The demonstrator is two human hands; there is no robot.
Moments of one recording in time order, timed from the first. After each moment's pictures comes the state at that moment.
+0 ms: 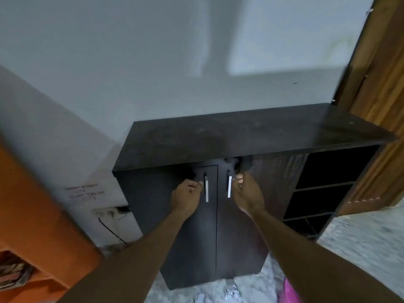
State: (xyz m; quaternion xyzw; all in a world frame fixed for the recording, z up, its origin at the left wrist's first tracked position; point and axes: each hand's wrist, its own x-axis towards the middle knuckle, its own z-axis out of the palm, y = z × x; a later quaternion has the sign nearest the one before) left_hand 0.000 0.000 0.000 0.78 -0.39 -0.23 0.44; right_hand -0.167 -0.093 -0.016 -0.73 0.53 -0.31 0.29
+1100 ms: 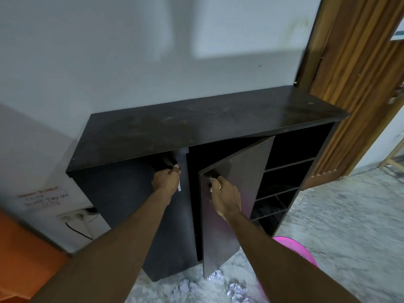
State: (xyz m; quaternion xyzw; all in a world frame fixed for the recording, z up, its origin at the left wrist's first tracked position) left_hand 0.002 -0.066 -0.032 0.76 -0.27 -0.32 0.49; right_hand -0.186 -0.061 -0.042 -0.67 0.59 -0.31 0.33
